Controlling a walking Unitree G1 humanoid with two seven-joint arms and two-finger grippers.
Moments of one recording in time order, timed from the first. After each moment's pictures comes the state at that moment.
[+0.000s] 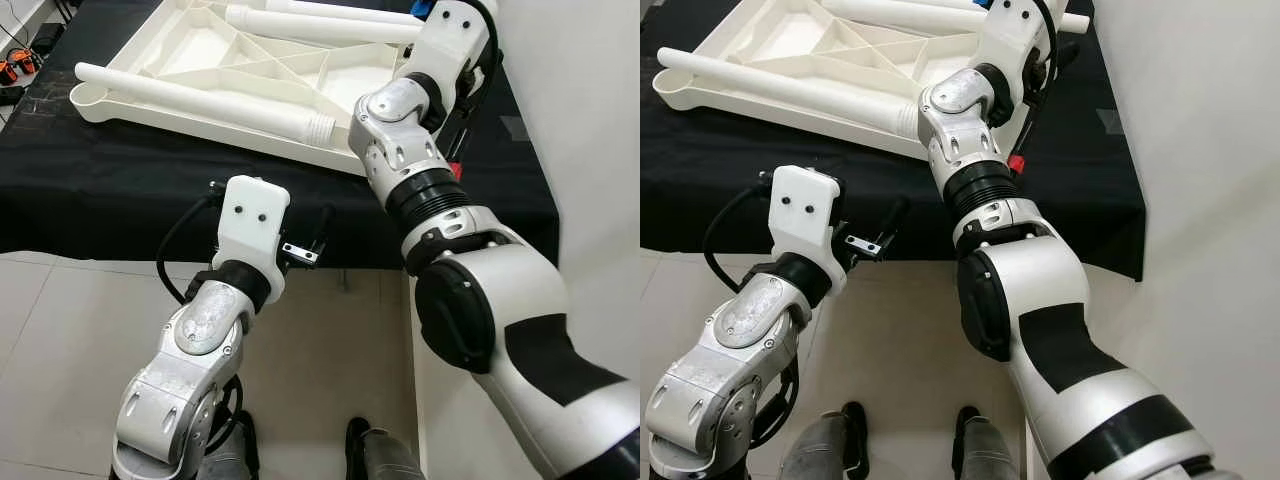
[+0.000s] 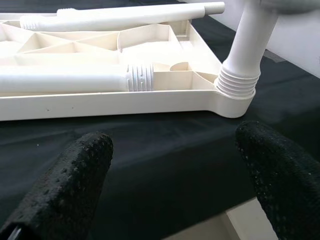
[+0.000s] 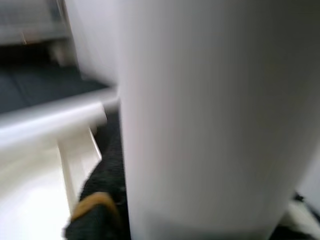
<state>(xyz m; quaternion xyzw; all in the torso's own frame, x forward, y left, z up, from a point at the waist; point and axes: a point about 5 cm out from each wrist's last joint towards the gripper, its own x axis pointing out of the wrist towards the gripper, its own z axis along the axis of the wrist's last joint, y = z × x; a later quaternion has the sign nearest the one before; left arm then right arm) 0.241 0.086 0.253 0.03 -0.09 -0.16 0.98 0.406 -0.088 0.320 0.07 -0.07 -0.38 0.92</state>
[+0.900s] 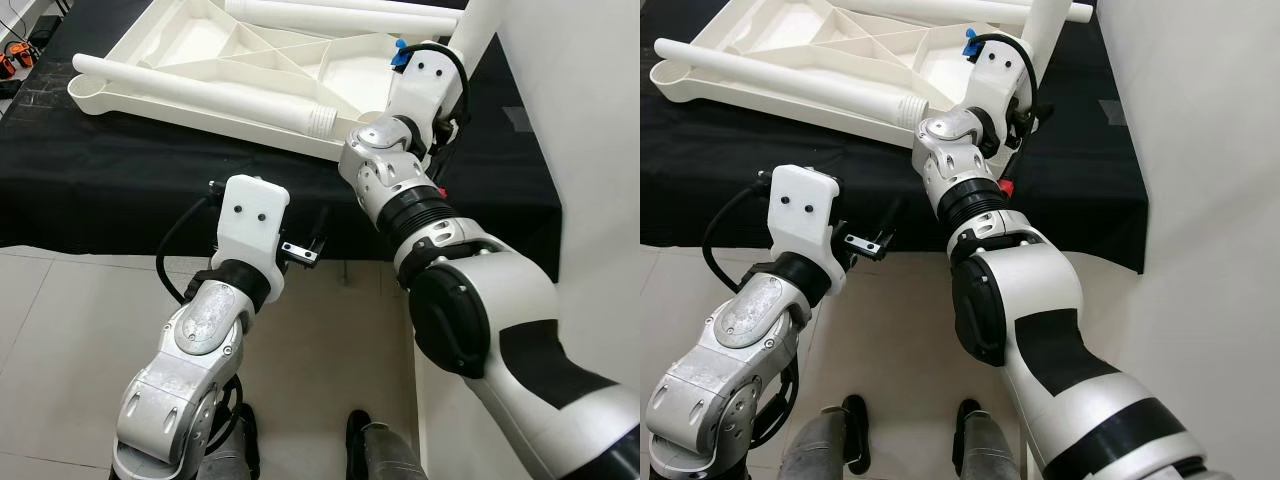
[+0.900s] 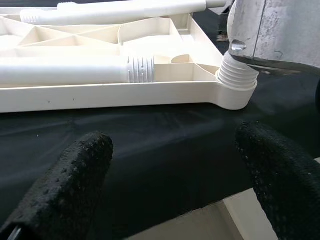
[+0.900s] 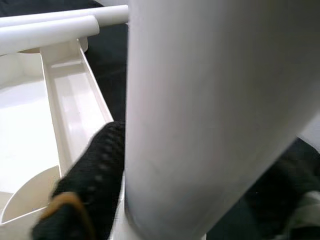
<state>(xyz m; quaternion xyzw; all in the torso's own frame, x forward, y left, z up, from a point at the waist) 0.241 0.086 0.253 0.03 -0.10 -0.15 0.98 0.408 -0.081 0.300 0.07 -0.02 -0.36 0.93</state>
